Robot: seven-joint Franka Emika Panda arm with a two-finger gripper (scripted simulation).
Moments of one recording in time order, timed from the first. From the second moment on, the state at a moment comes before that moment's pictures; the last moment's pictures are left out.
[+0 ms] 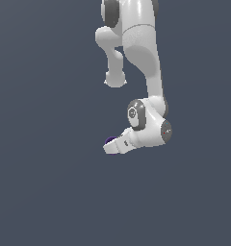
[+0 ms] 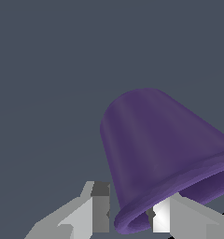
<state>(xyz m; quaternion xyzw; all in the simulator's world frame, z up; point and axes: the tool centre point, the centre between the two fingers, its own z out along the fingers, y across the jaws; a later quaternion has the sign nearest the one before) -0.015 -0.003 0.065 0.88 0.30 -0.26 0.24</state>
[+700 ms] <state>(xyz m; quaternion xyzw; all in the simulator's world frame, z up) 0.016 -0.073 0.058 0.91 0.27 -0.13 0.28</state>
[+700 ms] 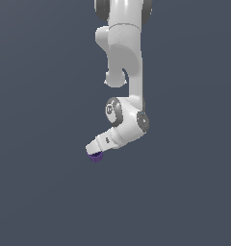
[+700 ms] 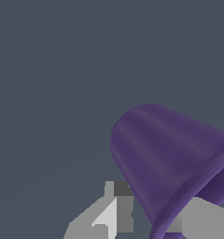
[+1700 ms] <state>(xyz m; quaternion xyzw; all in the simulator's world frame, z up) 0.050 -0.156 0.053 0.92 0.24 0.02 0.32</state>
